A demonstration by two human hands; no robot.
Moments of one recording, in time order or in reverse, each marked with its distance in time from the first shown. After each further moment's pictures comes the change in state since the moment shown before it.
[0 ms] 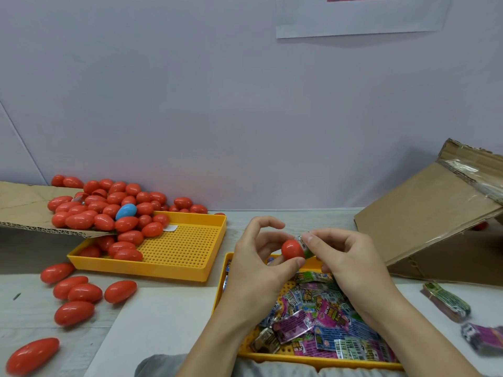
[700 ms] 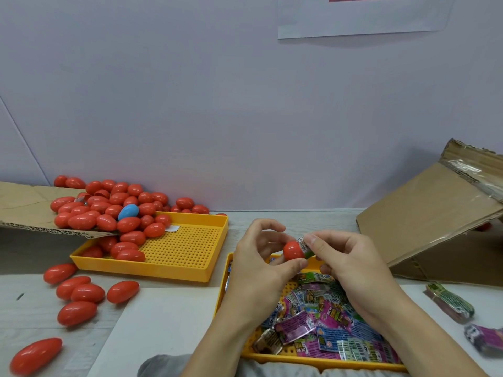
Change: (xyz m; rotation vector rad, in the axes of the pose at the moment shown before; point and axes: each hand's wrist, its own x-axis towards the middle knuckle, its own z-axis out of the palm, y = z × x) left_hand 0.000 0.002 0.000 0.122 0.070 -0.014; right_hand 0.000 0.000 0.000 0.072 -0.081 0.071
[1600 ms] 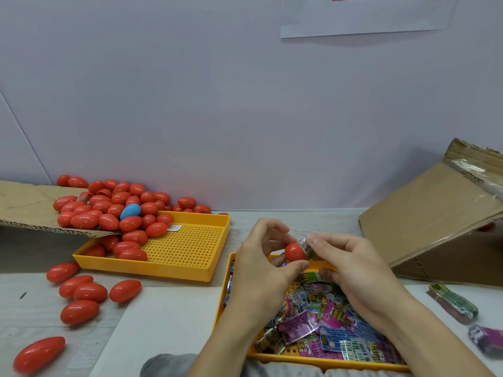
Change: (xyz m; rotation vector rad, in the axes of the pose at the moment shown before) left_hand -0.002 0.004 0.003 0.087 0.010 0.026; right_hand 0.000 0.003 -0.001 0.050 -0.054 0.102
